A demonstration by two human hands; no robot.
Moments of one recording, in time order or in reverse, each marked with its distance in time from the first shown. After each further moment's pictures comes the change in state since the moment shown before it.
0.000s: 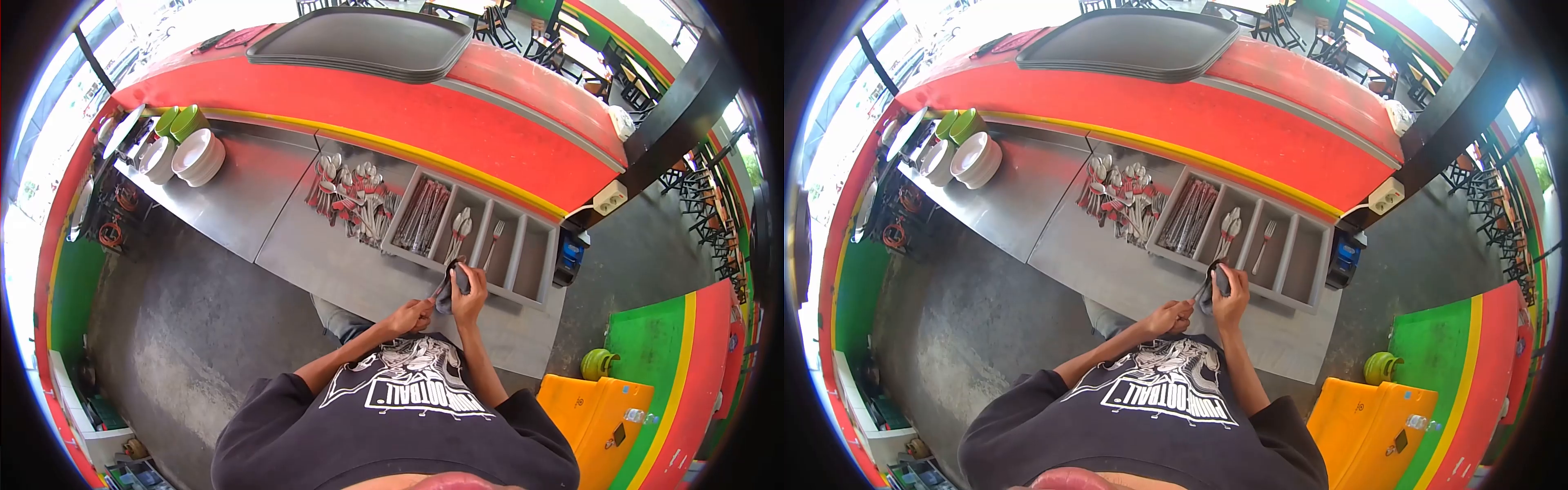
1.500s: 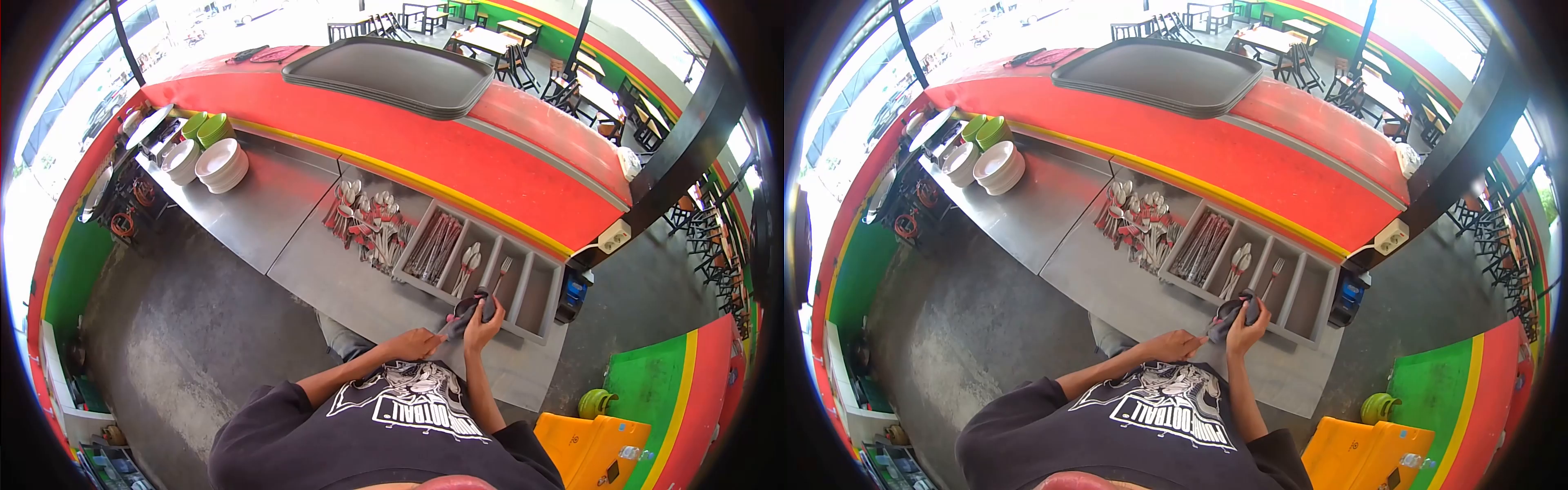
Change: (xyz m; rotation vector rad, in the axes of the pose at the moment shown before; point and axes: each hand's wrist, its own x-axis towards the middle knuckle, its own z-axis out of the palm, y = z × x) left_hand -0.004 0.001 -0.004 1.068 -0.013 0.276; right_hand -0.009 0.026 0.002 -0.039 0.251 0.220
